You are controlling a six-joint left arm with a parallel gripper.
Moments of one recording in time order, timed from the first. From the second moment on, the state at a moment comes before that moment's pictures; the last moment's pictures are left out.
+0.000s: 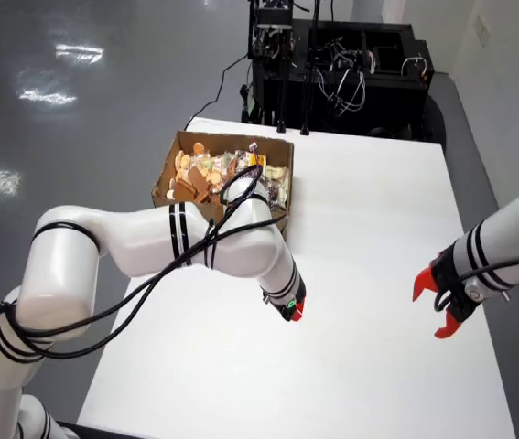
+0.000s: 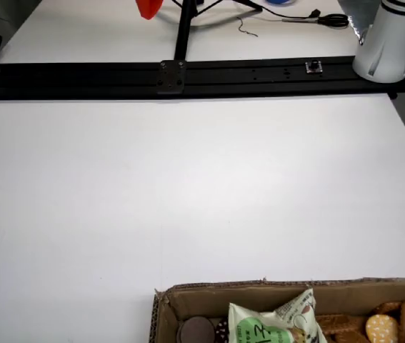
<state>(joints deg) -69.5 41.6 47.5 7.5 68.0 -32.6</state>
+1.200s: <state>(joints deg) -67.7 41.7 47.5 7.7 67.9 -29.0</state>
